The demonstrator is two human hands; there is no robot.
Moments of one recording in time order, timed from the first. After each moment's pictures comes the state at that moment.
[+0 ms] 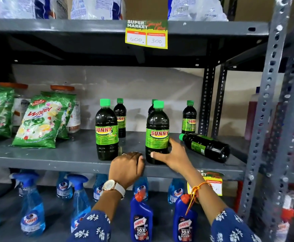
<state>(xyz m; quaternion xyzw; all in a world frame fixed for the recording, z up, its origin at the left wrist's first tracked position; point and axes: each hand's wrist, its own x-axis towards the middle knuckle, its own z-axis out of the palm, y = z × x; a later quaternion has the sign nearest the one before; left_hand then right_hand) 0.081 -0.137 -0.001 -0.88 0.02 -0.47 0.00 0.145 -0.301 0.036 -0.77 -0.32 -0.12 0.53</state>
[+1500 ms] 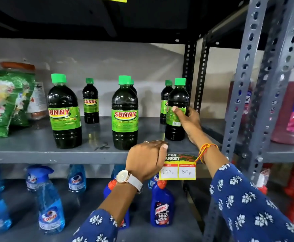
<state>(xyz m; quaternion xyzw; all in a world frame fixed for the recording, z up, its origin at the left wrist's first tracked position) 0.113 -0.265 -0.001 -0.90 0.13 -0.40 -0.10 0.235 -0.392 0.059 -0.65 -0.20 -0.22 0.70</state>
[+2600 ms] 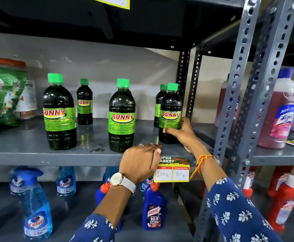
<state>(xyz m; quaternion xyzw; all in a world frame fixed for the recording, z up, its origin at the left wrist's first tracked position) 0.114 -0.257 -0.002 -0.90 0.14 -0.39 -0.11 0.238 -0.405 0.038 -0.75 -0.18 -0.15 0.61</state>
